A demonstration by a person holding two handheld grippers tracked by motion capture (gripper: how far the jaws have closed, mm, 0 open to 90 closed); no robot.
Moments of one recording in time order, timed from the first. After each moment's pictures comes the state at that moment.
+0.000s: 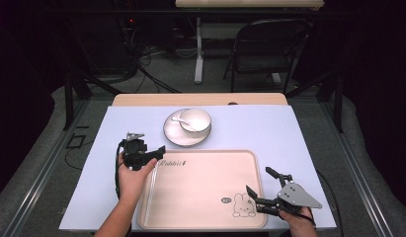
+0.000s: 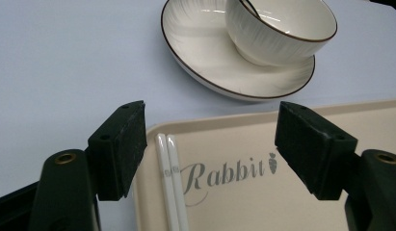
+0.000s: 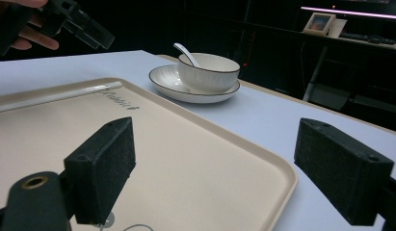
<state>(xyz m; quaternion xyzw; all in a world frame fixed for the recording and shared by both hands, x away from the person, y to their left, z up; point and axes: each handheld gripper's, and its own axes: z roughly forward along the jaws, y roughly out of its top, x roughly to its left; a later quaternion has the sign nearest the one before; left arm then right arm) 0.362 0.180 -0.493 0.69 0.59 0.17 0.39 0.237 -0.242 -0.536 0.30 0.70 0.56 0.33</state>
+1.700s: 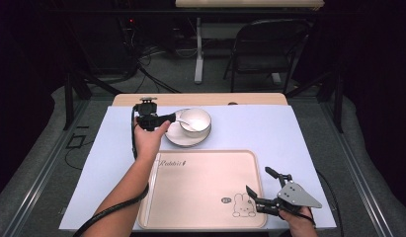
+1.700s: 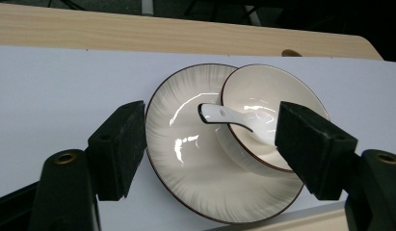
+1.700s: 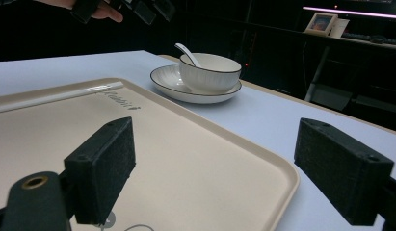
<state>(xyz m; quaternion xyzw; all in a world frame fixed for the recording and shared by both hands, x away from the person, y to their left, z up) 0.454 0.145 -0.448 0.67 0.61 0.17 0.39 0.237 -0.242 -0.536 0.30 0.70 0.57 0.32</state>
